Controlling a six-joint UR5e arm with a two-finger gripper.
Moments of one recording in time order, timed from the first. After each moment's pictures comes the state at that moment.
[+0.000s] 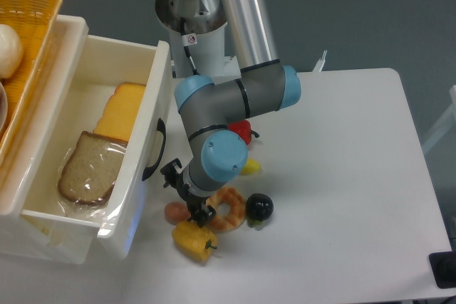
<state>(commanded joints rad) 2.32 -2.14 -1.59 -1.13 1.25 1.31</state>
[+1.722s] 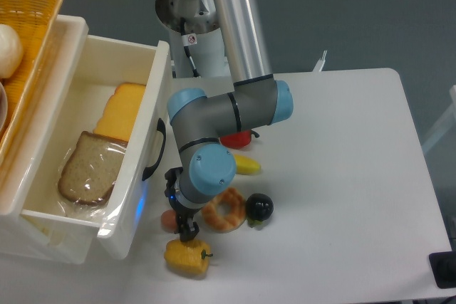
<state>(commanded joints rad) 2.28 -2.18 -1.55 -1.12 1.27 1.58</state>
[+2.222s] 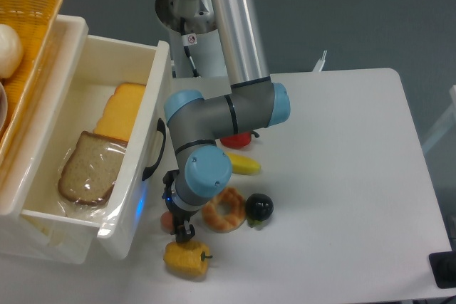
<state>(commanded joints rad) 2.28 -2.18 -1.55 -1.11 1.28 1.58</state>
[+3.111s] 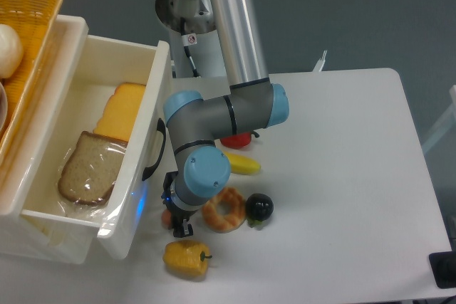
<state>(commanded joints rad) 2.28 -2.18 -1.56 -1.11 1.28 1.59</state>
